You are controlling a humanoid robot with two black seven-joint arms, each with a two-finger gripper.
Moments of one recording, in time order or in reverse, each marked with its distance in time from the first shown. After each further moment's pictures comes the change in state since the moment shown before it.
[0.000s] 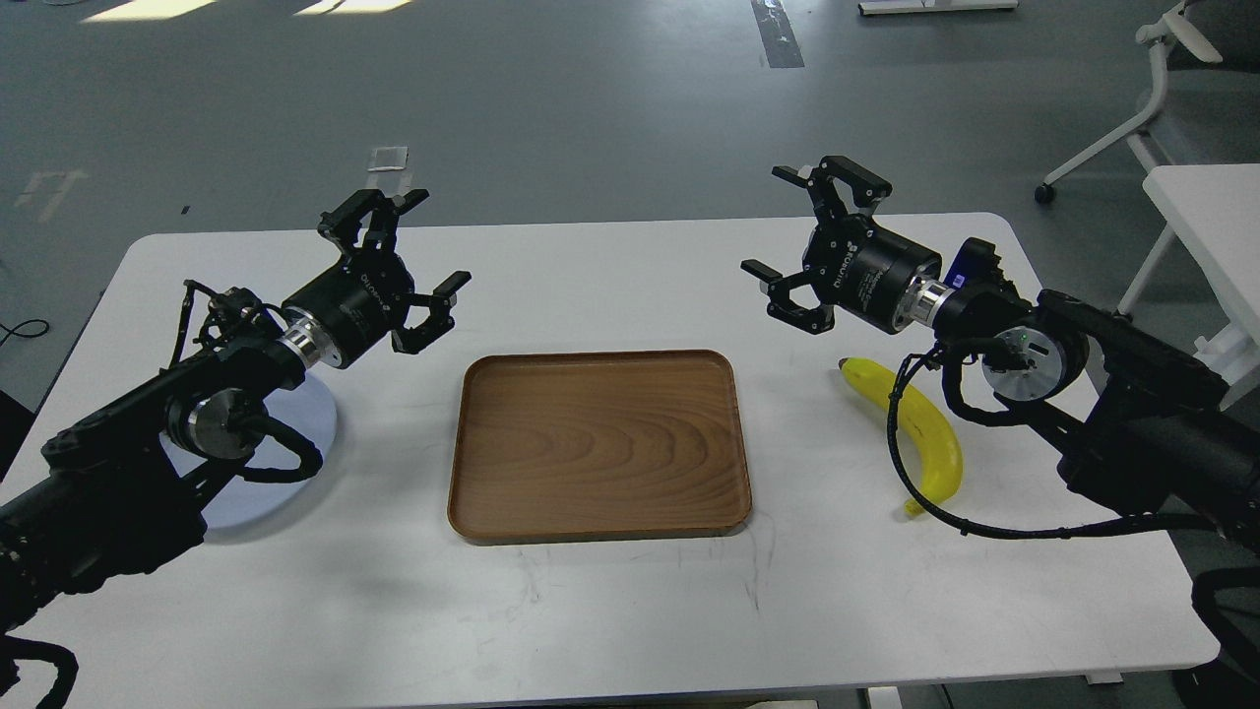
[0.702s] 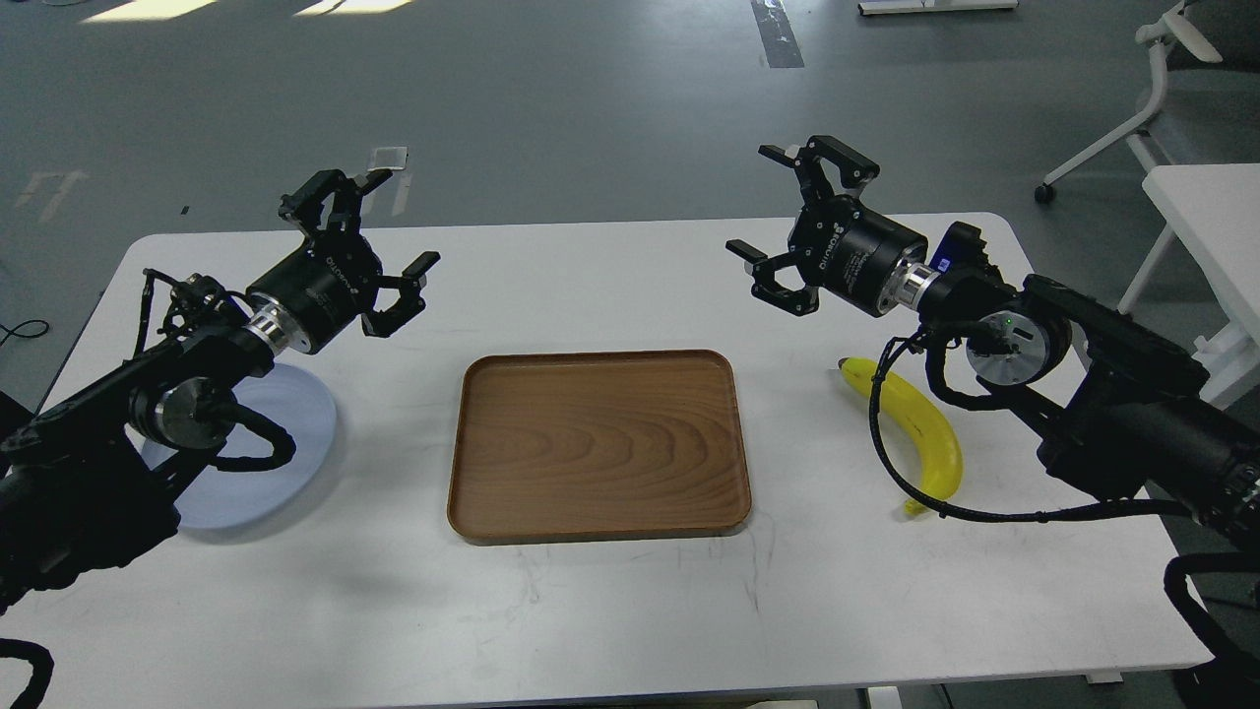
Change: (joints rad) left arm 0.001 0.030 -0.028 -0.013 -0.005 0.003 0.011; right arm 0.032 0.050 0.042 -0.060 -0.009 -0.004 -0.006
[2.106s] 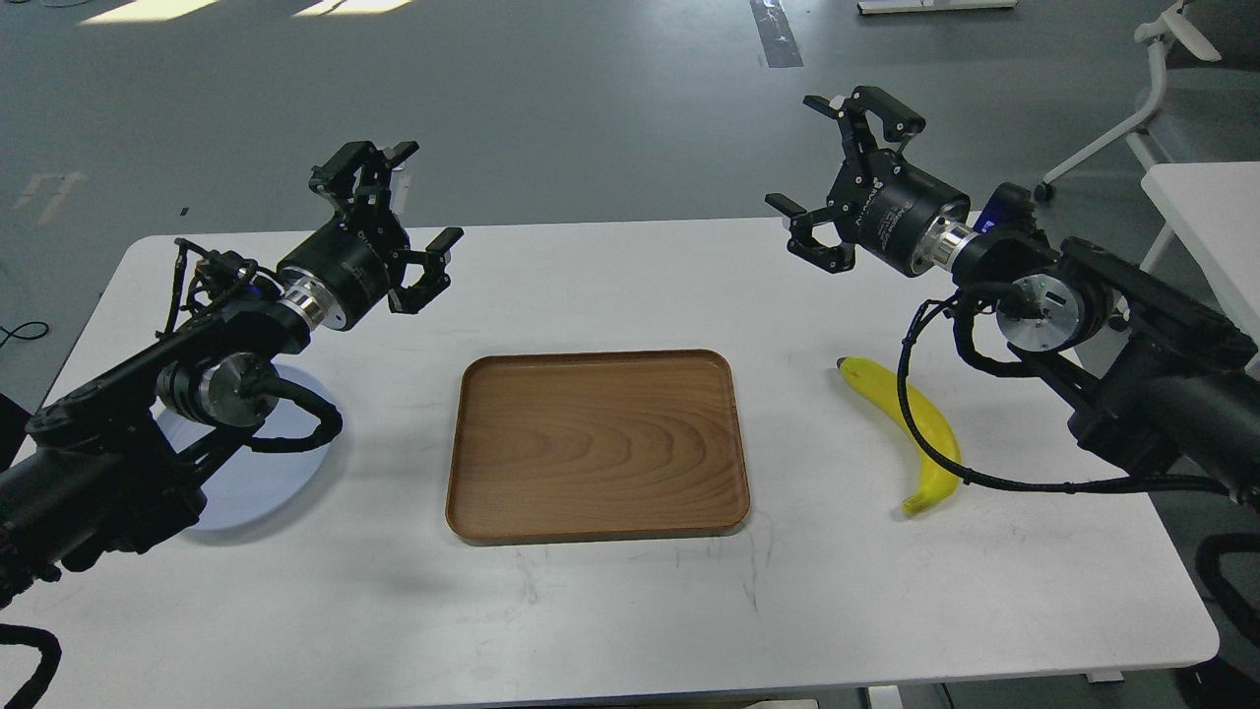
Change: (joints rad) left arm -0.027 0.001 -0.001 -0.168 0.013 0.255 0.002; right arm 0.023 -0.074 0.027 0.060 0.001 -0.089 0.002
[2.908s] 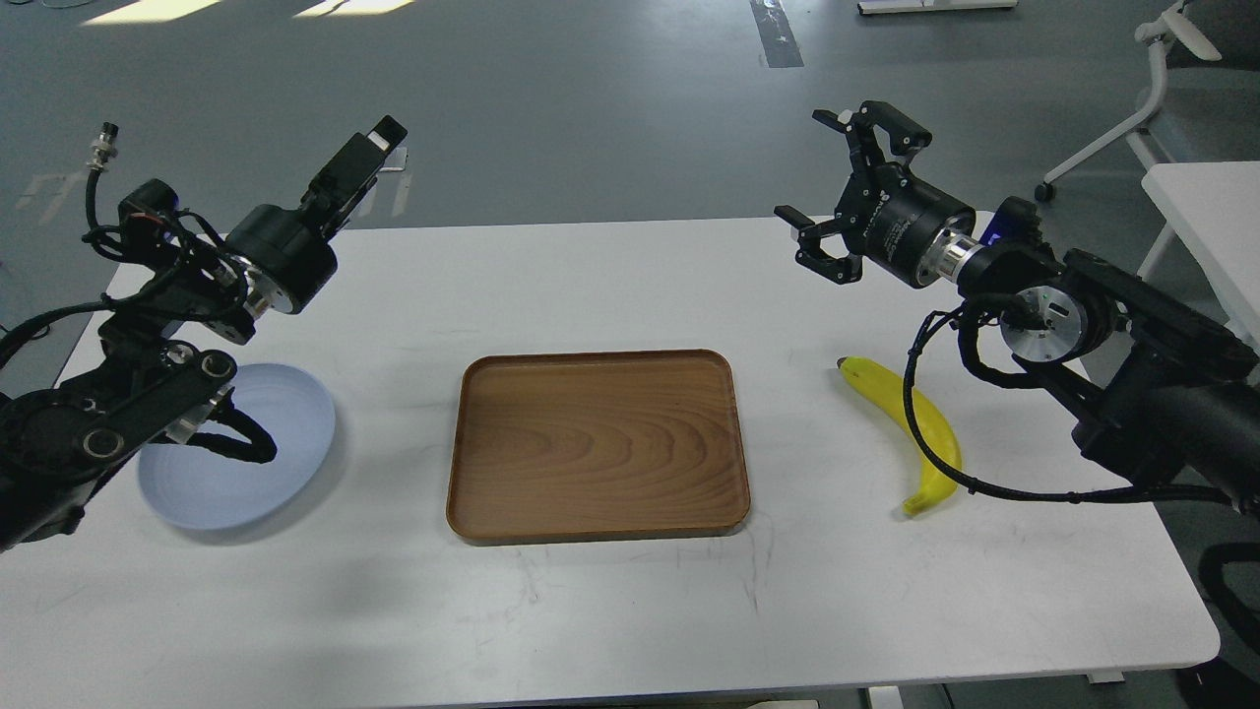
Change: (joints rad) left arm 0.020 0.175 0.050 -0.094 1.019 0.405 -0.193; right arm -0.016 -0.009 -0.001 -0.009 0.000 -0.003 0.005
